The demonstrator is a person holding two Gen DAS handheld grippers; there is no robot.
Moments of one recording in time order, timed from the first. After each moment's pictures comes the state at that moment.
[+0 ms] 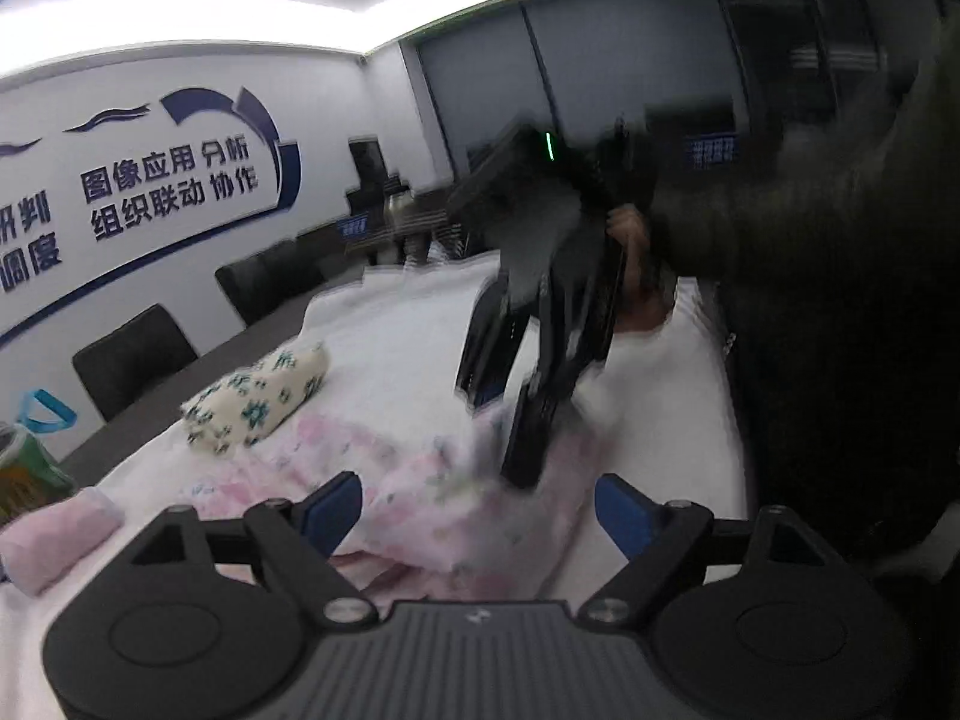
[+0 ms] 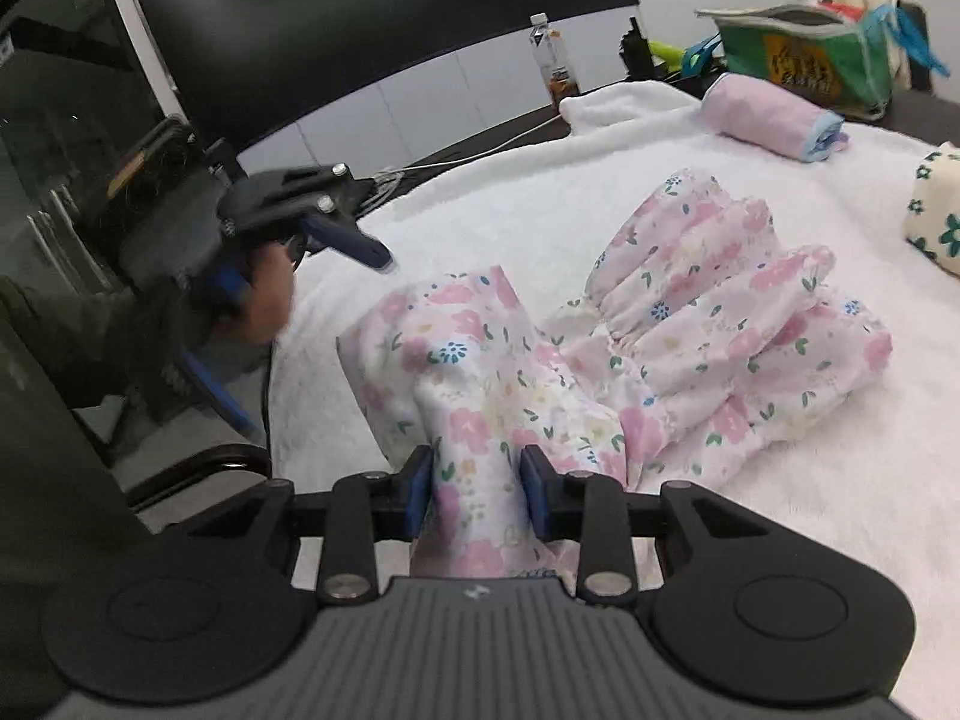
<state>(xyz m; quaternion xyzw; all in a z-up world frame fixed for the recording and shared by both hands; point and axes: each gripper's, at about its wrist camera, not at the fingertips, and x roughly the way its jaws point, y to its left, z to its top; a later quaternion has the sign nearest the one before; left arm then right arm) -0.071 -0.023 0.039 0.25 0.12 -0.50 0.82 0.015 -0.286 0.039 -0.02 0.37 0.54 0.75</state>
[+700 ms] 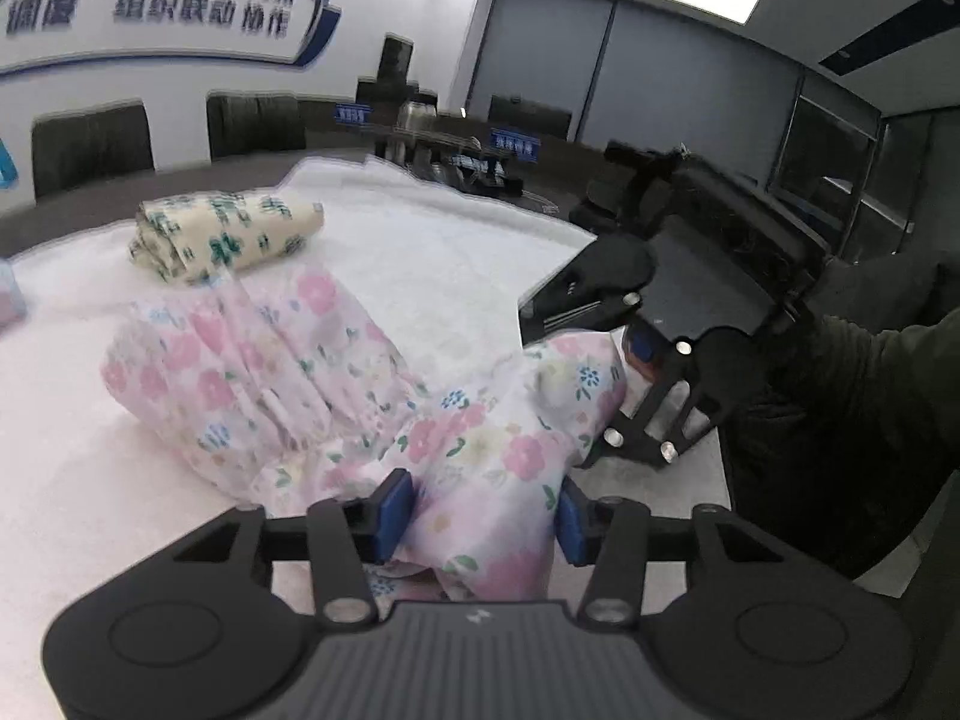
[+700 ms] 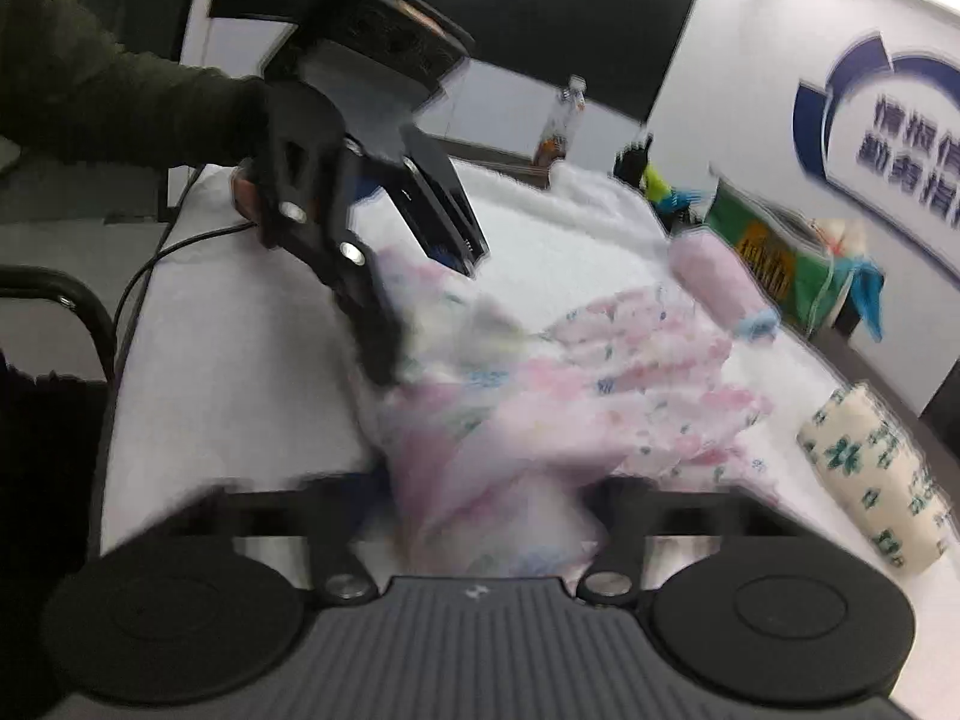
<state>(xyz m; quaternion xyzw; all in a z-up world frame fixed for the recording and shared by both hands) 0.022 0.001 0.026 0.08 0.28 -0.55 0.79 -0.044 -0.256 0.024 -0.25 0.21 0.46 0.83</state>
